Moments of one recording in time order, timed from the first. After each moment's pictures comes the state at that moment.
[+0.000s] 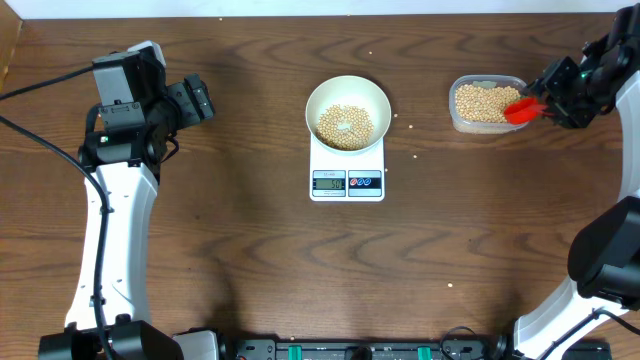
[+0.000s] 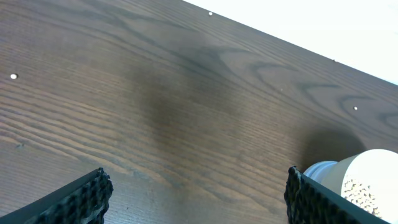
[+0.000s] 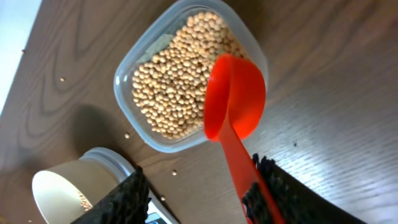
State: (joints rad) left arm 0.14 1.46 1.26 -0.55 0.12 -0.22; right arm -0.28 1.93 1.80 -1.13 -0.34 0.49
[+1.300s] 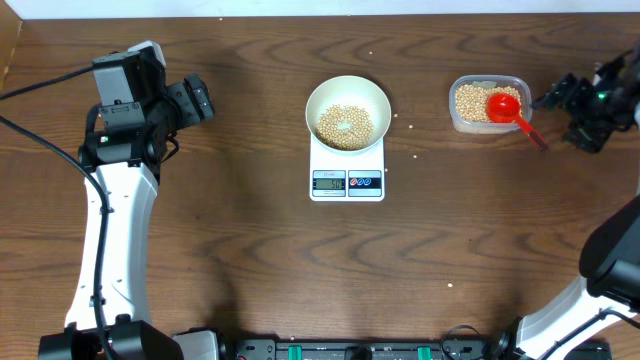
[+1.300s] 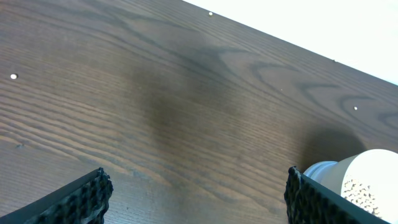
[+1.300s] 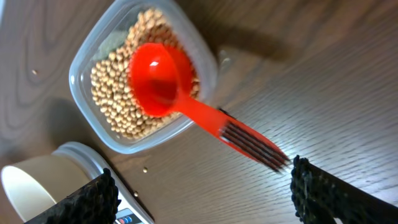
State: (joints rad) left arm 0.14 1.46 1.26 -0.55 0.12 -0.22; right arm -0.39 1.94 1.72 -1.11 -0.40 0.34
